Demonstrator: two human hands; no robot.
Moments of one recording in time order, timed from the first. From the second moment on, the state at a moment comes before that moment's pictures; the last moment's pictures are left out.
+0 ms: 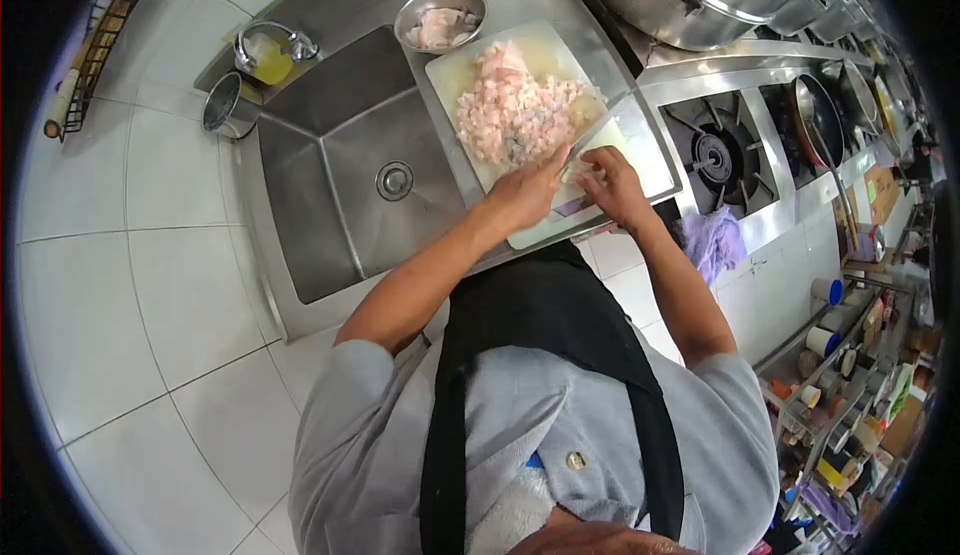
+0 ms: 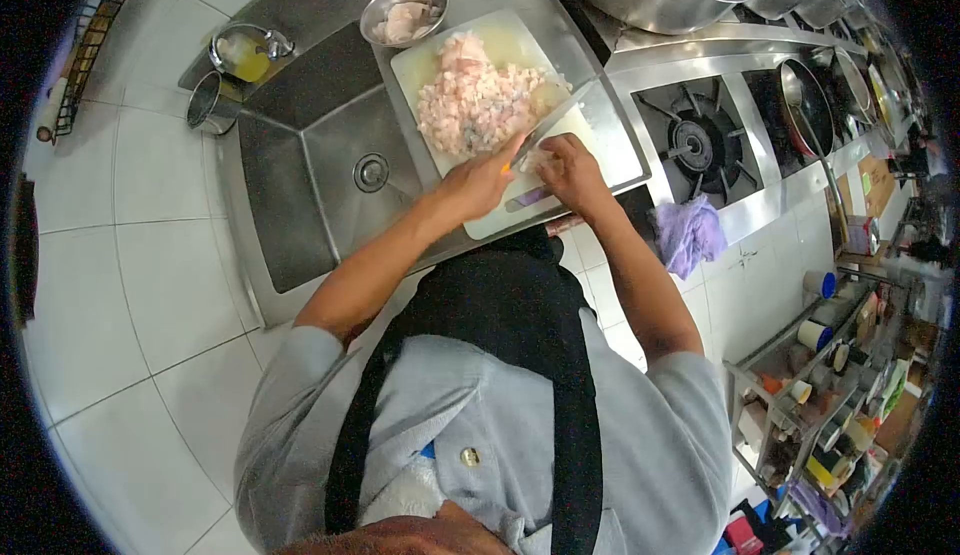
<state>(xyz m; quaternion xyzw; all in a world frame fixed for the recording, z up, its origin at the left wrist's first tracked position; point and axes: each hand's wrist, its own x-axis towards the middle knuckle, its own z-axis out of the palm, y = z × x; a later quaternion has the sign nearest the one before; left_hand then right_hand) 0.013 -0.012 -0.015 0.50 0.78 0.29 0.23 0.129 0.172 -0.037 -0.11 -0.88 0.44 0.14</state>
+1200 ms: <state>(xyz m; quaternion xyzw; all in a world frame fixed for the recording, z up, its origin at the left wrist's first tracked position) 0.010 -0.002 -0.002 0.46 0.80 0.27 0.28 0.149 0.169 -0.074 -0.12 -0.88 0.43 0.16</state>
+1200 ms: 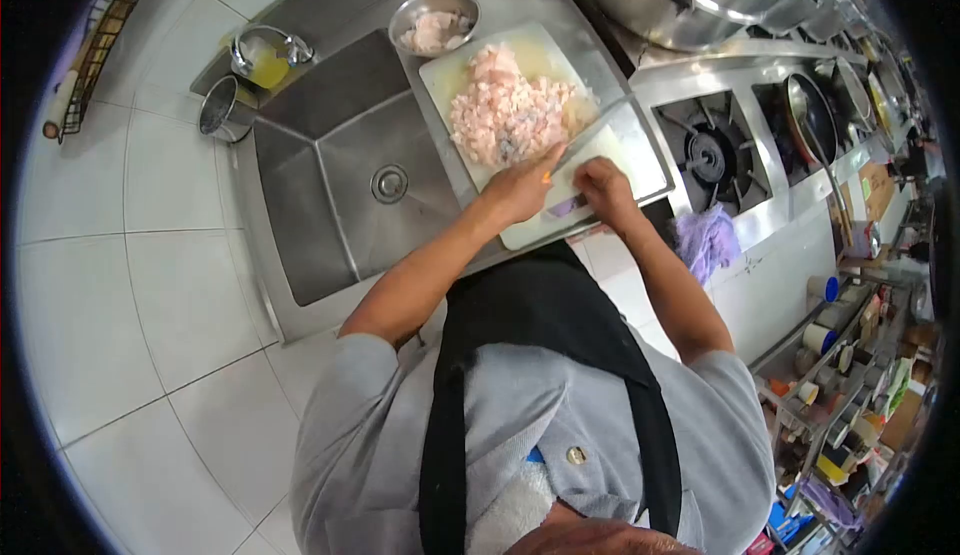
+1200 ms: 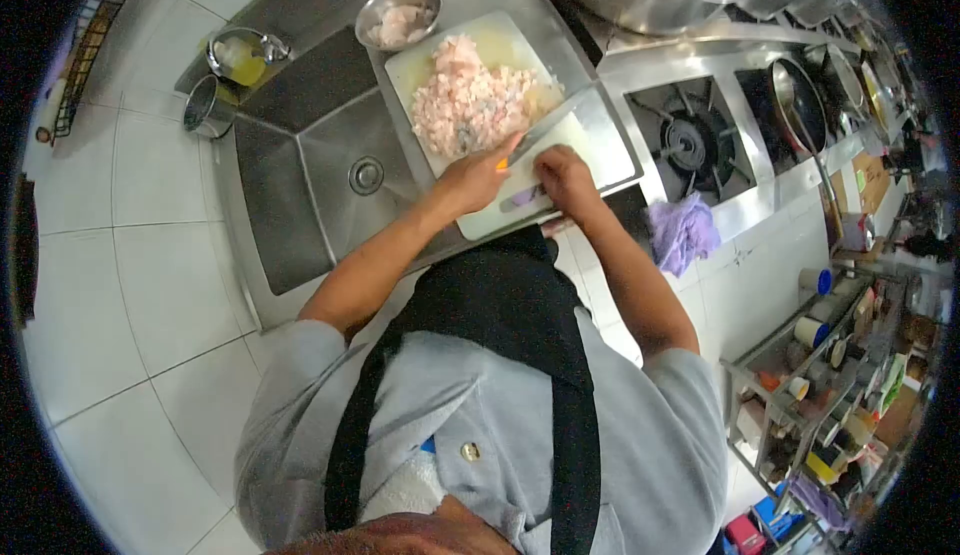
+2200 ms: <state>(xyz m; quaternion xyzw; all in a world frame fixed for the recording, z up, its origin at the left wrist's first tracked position) -0.020 -0.123 0.031 0.30 0.81 0.50 0.09 -0.023 0.189 -0.033 -0.07 -0.91 0.32 0.26</state>
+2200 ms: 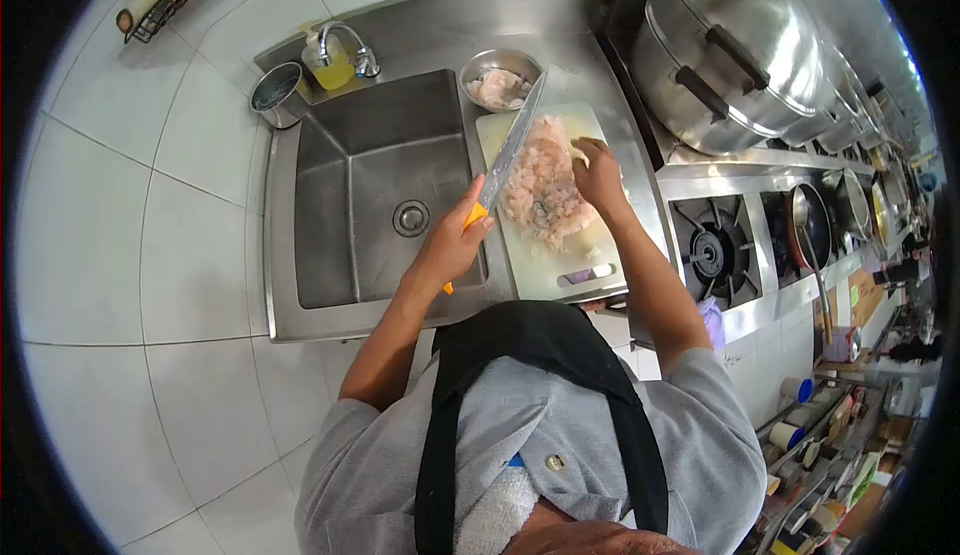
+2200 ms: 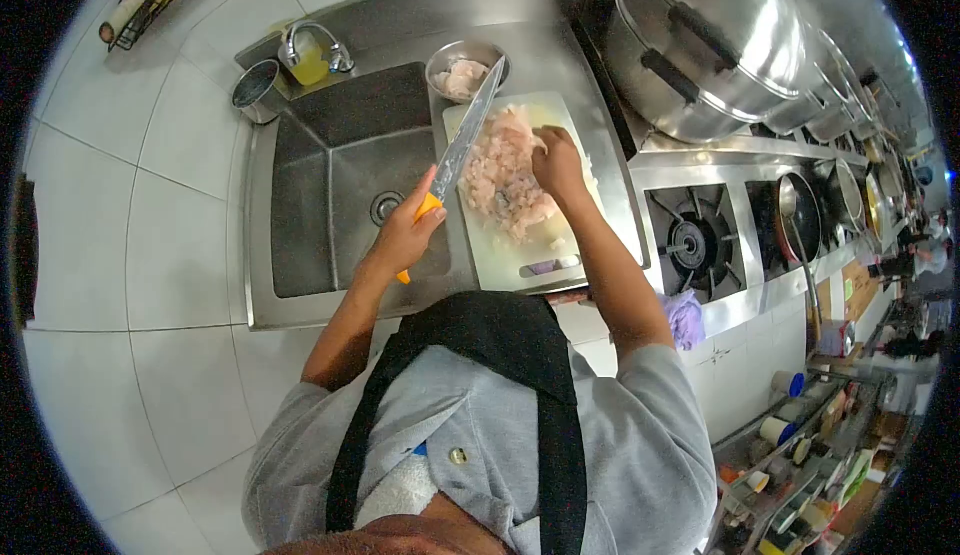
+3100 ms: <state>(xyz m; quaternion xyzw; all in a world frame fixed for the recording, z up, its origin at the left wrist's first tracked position) 0.003 -0.095 -0.012 0.37 0.81 0.29 0.35 0.006 0.250 0.053 -0.15 -0.70 0.68 0.14</state>
